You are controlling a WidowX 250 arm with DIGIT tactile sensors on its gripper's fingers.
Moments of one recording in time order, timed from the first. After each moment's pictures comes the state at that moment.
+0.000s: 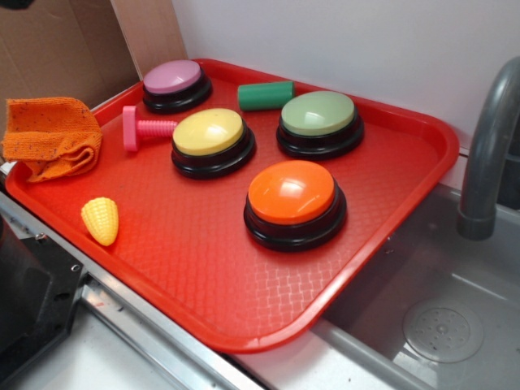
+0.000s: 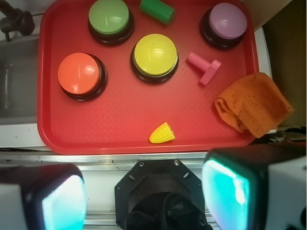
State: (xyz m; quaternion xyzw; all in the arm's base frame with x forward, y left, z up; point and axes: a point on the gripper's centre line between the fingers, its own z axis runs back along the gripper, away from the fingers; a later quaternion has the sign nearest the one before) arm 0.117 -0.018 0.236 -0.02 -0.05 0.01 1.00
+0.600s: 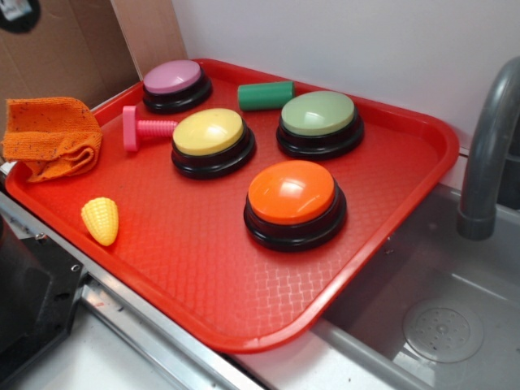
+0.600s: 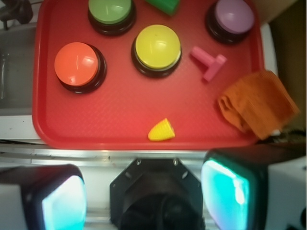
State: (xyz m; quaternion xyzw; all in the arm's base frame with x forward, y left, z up) arm 0.122 0.003 0.213 0.00 -0.04 0.02 1.00
